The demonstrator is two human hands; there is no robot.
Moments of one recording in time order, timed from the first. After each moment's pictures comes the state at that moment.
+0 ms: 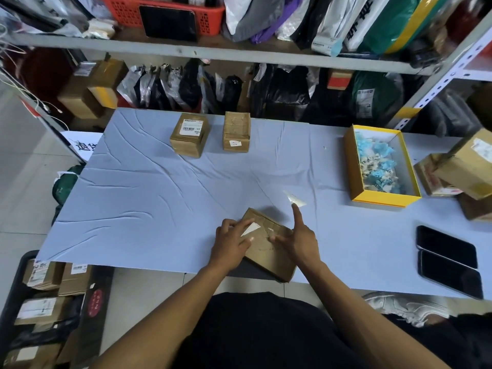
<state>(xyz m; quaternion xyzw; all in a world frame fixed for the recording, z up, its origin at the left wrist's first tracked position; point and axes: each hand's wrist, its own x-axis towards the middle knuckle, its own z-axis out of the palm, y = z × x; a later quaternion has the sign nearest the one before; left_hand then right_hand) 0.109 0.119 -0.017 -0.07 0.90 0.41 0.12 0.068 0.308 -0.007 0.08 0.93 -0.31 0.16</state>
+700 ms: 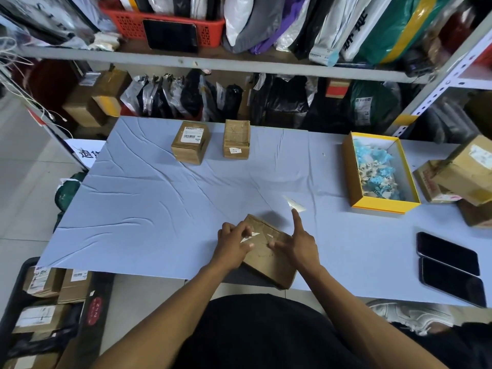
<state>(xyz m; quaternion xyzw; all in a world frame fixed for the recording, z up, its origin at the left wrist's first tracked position) 0.096 0.123 -0.004 -0.10 0.87 0.44 0.17 0.066 0.309 -0.004 0.08 0.93 -0.31 0.16</state>
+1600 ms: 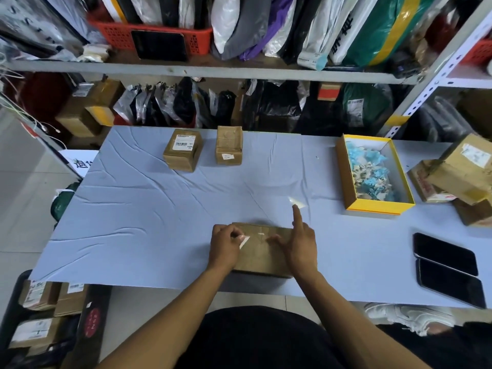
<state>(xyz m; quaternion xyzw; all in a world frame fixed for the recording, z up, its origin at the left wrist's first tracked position) 0.075 0.133 -0.013 -0.20 0.86 0.47 0.05 0.058 0.316 0.004 0.06 0.95 -0.30 0.04</state>
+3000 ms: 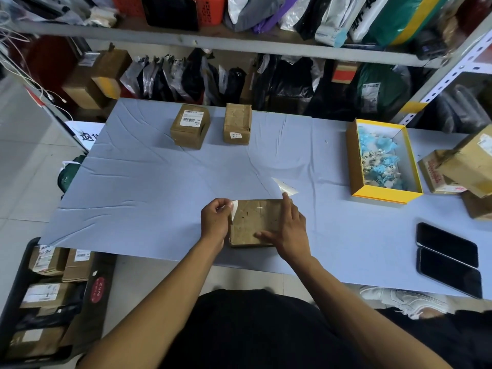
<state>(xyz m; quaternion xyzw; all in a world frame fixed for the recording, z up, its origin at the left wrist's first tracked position) 0.080 0.120 0.007 -0.35 0.69 0.64 -0.02 0.078 0.298 0.002 -0.02 0.95 -0.30 0.11</state>
